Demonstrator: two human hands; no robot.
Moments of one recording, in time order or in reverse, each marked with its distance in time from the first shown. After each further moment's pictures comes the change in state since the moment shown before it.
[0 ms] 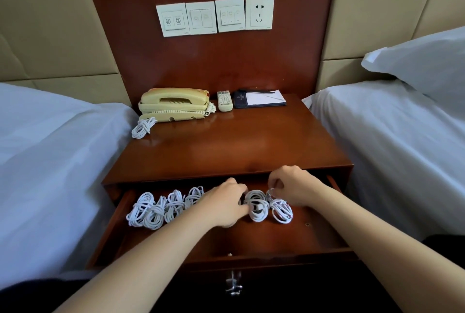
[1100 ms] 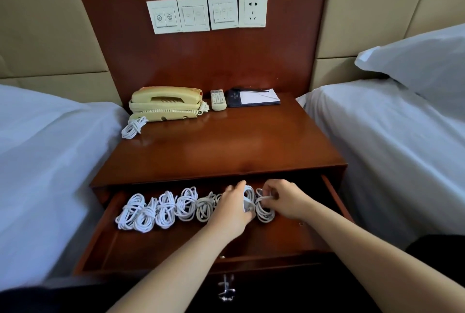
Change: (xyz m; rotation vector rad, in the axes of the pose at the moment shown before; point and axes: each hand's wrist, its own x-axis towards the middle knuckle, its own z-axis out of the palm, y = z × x) left_hand 0.016 0.017 0.040 -0.352 0.154 -0.123; right_hand 0.002 0.015 0.036 0.312 0.011 0.042
